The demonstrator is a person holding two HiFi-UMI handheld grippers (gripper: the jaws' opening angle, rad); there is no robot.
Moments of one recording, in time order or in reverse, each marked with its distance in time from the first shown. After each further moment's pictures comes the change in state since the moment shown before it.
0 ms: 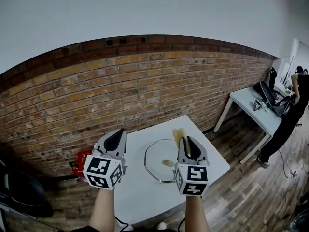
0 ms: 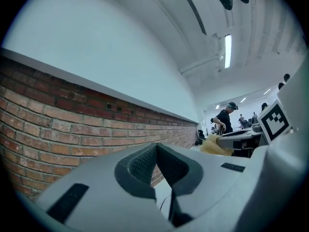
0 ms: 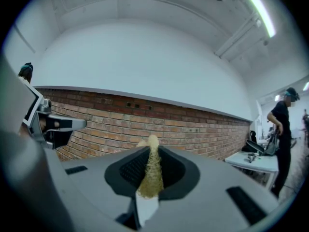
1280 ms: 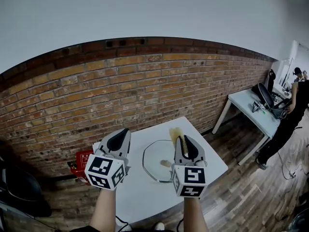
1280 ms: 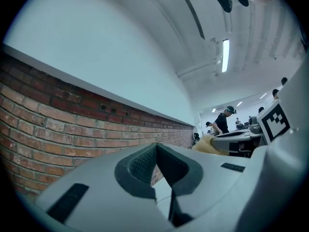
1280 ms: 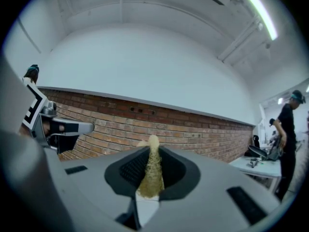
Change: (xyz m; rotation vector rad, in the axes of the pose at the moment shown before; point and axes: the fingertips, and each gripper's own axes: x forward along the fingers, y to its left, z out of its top) left arm 0.002 -0.022 0.008 -0.018 -0.025 -0.051; right arm -0.010 0.009 0.016 -0.027 -0.044 0.028
